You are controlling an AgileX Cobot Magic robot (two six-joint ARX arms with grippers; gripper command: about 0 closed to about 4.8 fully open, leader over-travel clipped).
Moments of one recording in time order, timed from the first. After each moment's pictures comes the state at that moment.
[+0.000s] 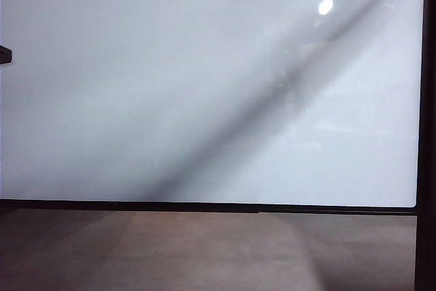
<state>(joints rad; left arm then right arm) -0.39 0.00 0.01 0.03 0.17 0.05 -0.39 0.95 1.00 0.28 -0.20 0.25</state>
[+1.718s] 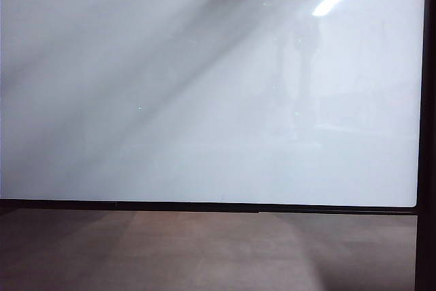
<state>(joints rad) -0.40 0.27 0.65 -0.18 0.18 0.05 0.44 1.46 1.35 0.33 0.16 0.23</state>
